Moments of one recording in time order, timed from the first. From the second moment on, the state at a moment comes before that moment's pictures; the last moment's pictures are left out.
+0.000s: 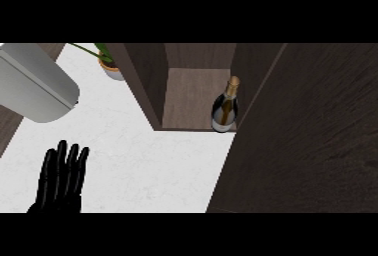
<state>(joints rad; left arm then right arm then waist) 0.28 0.47 -0.50 -1.99 0.53 0.49 -0.52 0.19 -0.18 0.65 -2.50 -0.07 0.25 0.58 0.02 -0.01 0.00</state>
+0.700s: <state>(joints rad) 0.44 0.62 -0.27 -2.05 0.72 0.26 -0.56 -0.19 -0.06 0.84 -2.35 -0.02 -0.09 0.71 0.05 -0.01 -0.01</state>
